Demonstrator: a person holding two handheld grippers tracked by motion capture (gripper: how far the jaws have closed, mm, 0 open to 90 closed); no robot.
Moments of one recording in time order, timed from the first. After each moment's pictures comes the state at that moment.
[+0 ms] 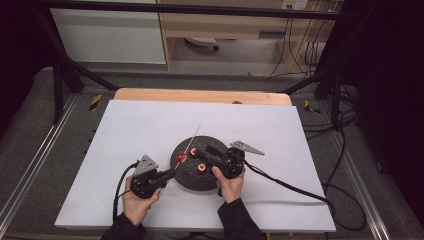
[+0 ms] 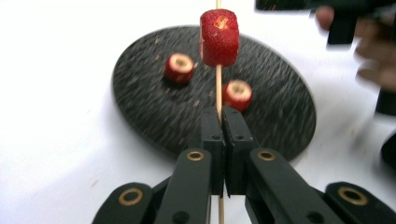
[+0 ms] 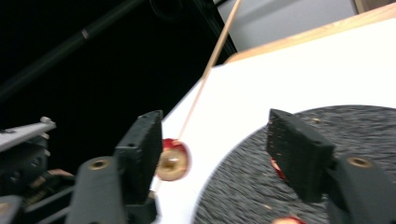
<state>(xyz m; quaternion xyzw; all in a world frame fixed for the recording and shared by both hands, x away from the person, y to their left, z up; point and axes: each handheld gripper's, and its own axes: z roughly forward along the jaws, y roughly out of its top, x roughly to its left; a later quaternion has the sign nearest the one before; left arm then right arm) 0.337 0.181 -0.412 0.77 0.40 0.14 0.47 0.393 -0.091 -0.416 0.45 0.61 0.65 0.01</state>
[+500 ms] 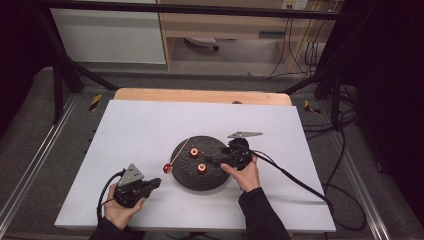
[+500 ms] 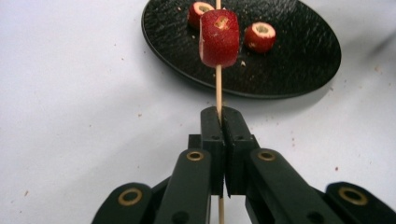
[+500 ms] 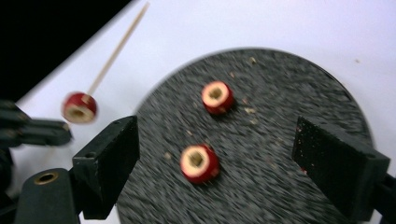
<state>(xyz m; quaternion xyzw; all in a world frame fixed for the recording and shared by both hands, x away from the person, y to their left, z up) 0.321 0.221 -0.428 0.81 0.38 0.15 0.42 0.421 -0.113 -0.399 0.44 0.77 0.47 0.02</state>
